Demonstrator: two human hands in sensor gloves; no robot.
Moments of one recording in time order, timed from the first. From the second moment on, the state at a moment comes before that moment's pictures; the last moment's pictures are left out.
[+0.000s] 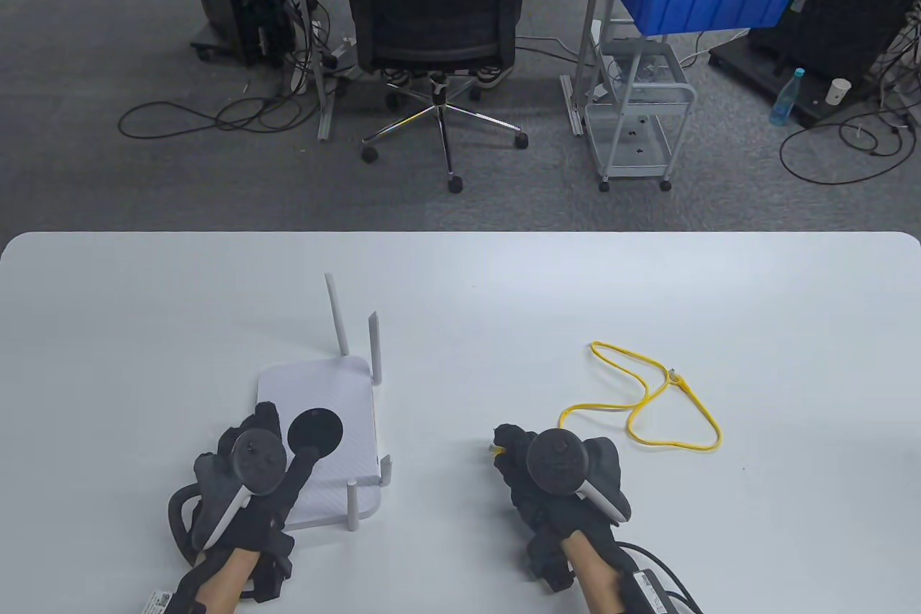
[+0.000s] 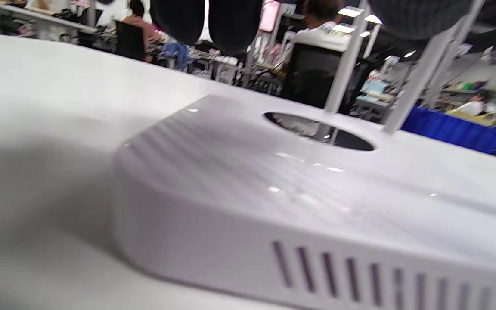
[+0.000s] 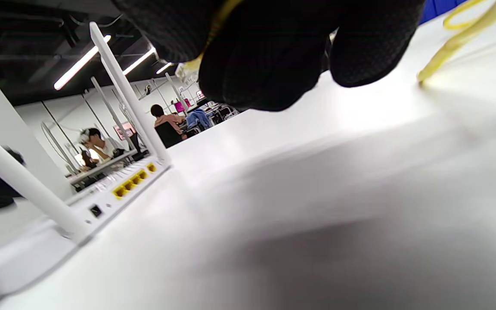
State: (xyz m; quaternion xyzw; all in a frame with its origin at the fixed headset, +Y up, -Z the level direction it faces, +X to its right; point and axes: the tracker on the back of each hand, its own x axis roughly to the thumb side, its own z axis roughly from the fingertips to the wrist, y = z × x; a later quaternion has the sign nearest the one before) left_hand -0.274 -0.731 -0.289 -0.04 0.10 0.10 0.99; right_hand 0.091 -0.739 -0.313 0.14 0.03 0.96 0.23
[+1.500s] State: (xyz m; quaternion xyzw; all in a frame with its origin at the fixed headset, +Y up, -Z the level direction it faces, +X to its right) left_hand -0.259 -0.743 -0.290 -0.10 0.03 0.10 0.99; right_hand 0.081 -0.761 -0.320 0.10 0.01 0.99 -0.04
